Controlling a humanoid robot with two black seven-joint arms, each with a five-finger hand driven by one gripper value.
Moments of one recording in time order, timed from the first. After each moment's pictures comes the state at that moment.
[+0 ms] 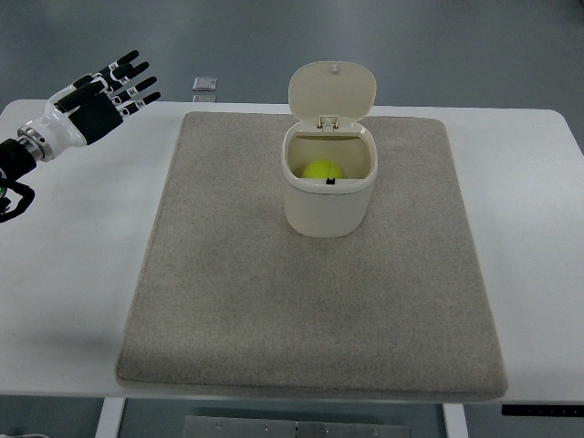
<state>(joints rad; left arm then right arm) -0.85 0.52 -0.60 -0.58 -0.31 -0.61 0.07 0.03 0.00 -0.05 0.21 0.04 -0.13 0.06</state>
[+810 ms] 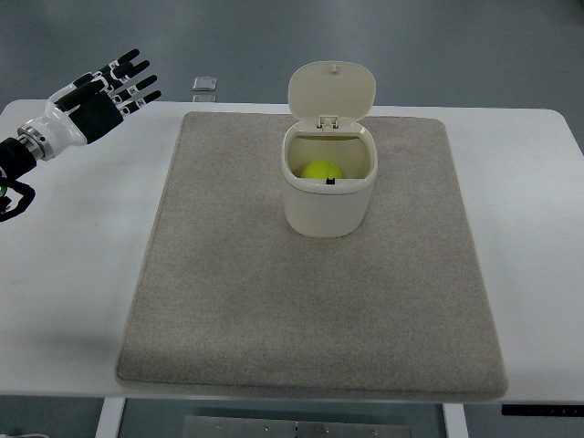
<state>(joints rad) -0.86 0.52 -0.60 -0.58 -0.31 -0.61 0.07 0.03 0.00 -0.05 0.22 0.04 -0.12 0.06</state>
